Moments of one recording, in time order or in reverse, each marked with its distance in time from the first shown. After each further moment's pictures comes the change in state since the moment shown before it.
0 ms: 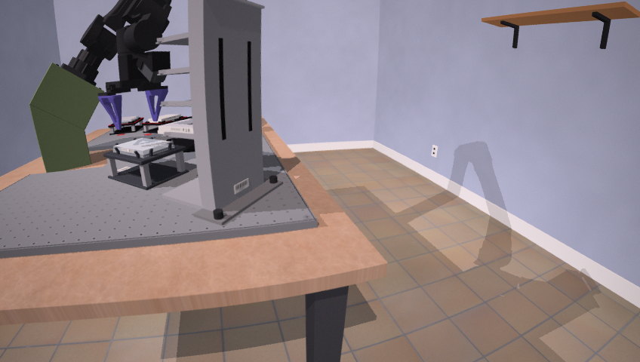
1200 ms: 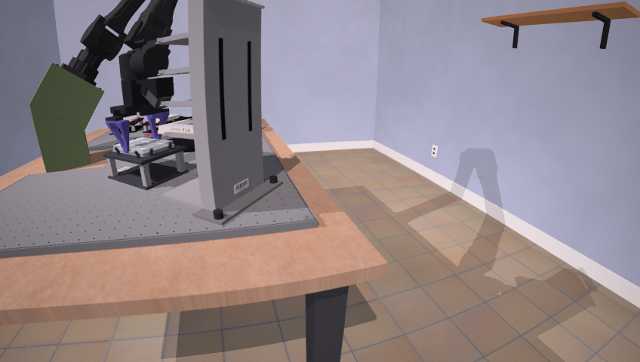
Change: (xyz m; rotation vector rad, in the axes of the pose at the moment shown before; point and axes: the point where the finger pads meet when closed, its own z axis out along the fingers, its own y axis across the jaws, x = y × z) arm -0.007 0.000 0.052 0.001 -0.018 -0.017
